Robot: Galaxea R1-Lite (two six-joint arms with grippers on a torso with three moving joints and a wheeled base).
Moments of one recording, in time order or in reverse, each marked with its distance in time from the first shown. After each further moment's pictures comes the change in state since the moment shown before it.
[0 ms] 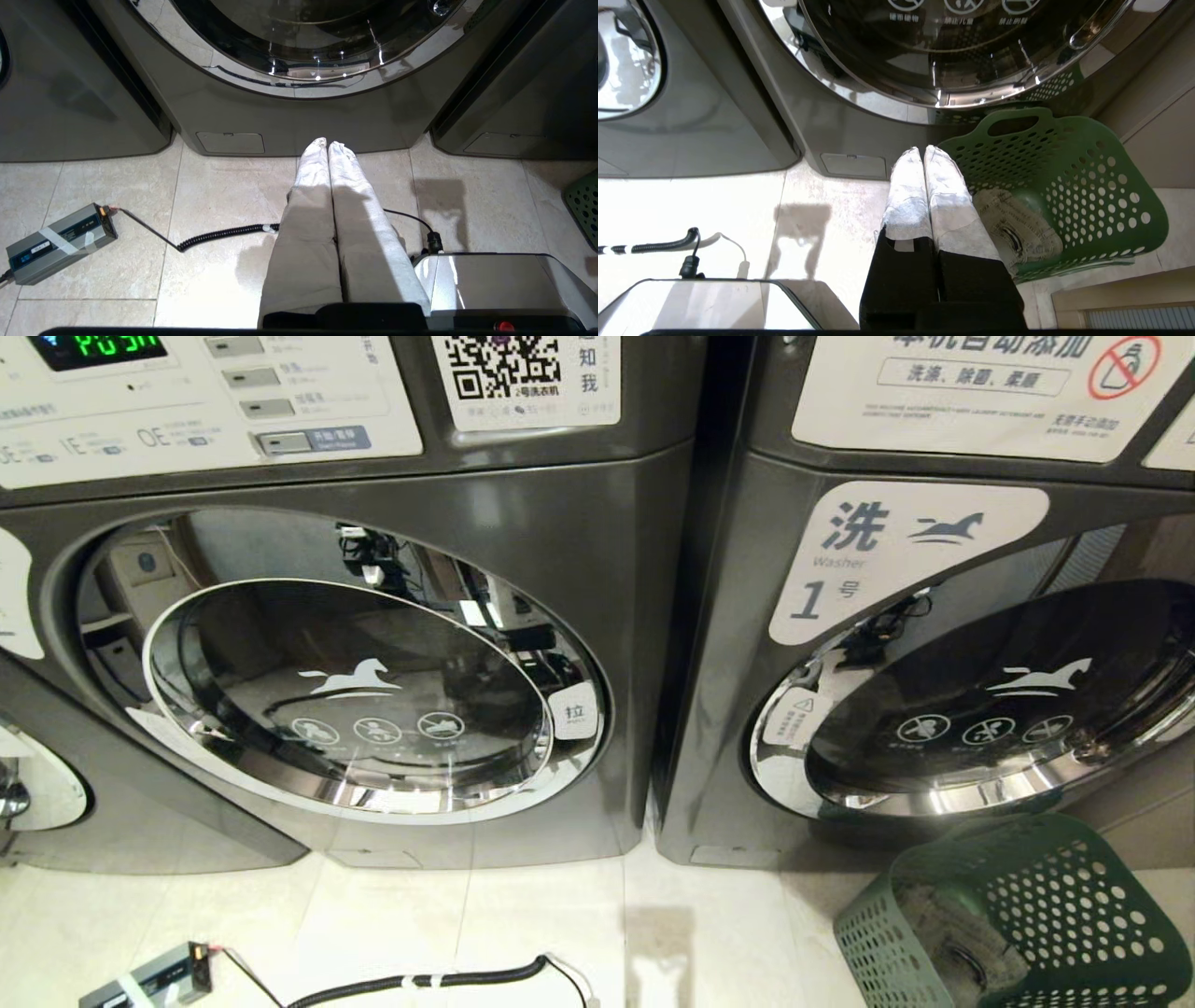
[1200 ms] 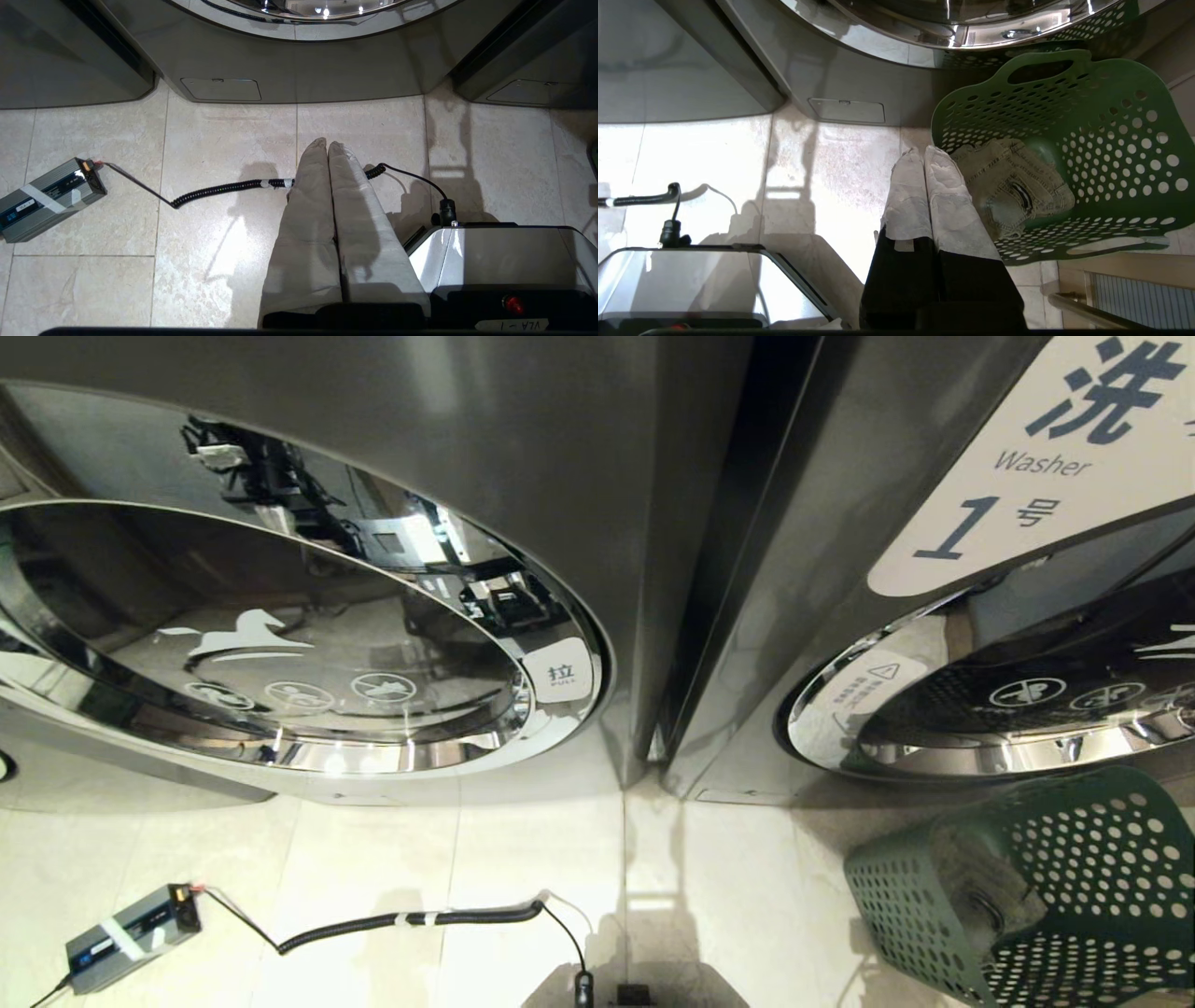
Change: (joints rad) left arm 0.000 0.000 0.000 0.000 0.000 0.000; right arm 0.000 0.000 0.000 0.000 -0.002 -0.007
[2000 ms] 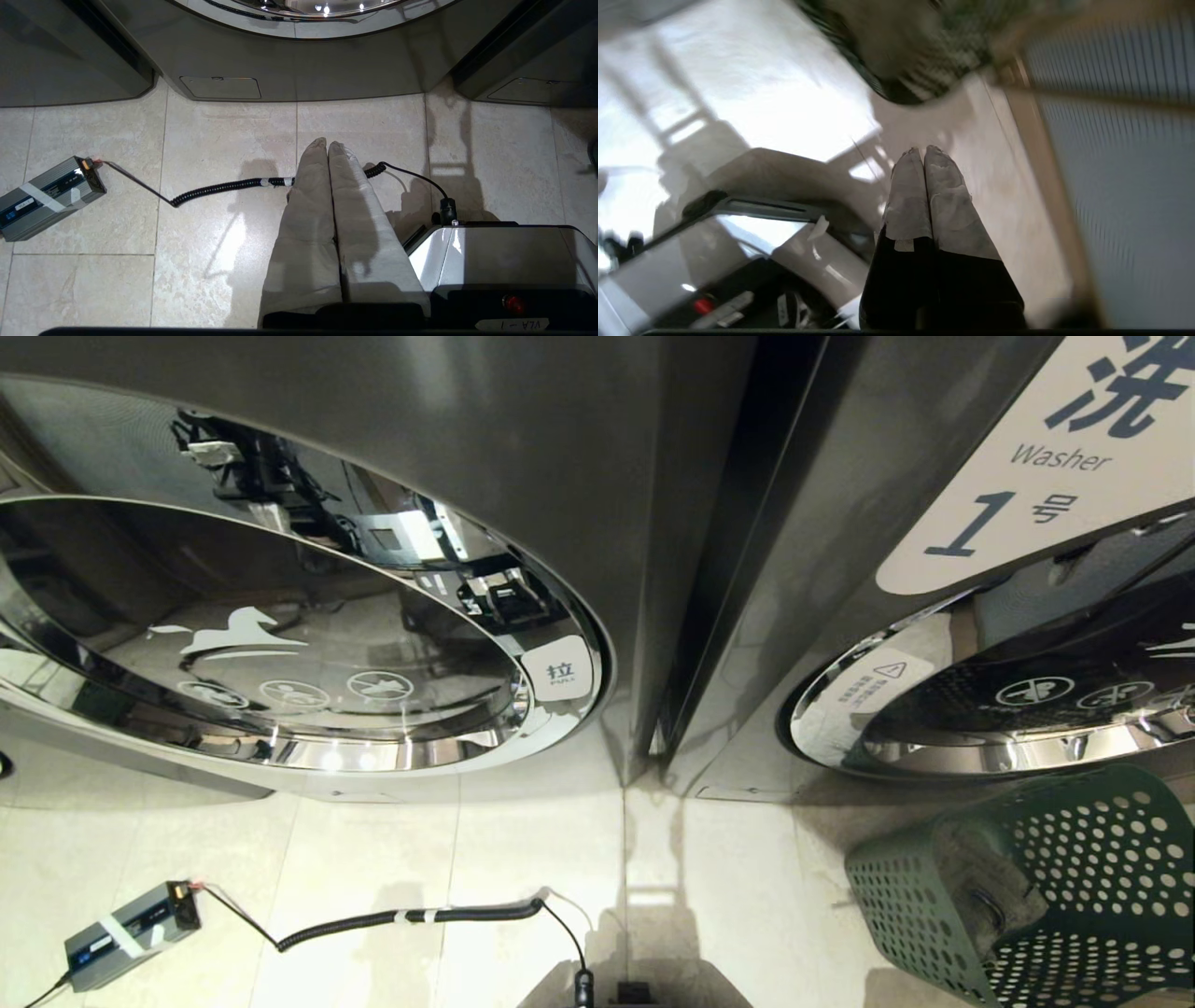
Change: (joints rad) left arm 0.000 0.000 0.000 0.001 0.000 0.000; right arm -0.024 0.666 -0.292 0.333 -0.345 0.502
